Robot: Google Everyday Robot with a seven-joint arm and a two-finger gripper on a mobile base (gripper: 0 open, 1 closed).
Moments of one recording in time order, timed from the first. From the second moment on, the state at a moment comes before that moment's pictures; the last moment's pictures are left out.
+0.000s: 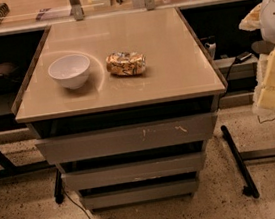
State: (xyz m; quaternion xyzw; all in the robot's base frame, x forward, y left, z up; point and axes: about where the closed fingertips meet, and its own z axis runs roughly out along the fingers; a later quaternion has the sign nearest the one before) arm 0.438 -0.217 0.976 -0.60 0.78 -0.03 0.16
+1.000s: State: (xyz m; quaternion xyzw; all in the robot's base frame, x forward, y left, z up) arm 0.431 -0.205 0.913 -0.61 0.78 -0.02 0.15
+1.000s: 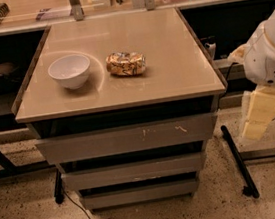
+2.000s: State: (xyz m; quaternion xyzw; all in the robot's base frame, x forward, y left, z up) arm 0.450 -0.192 0.773 -0.63 0.74 0.00 0.21
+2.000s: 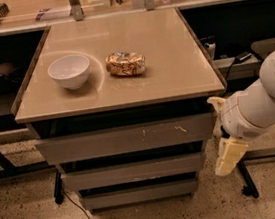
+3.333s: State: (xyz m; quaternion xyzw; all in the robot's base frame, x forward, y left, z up) arm 0.504 -0.178 0.710 -0.64 0.71 0.01 0.31
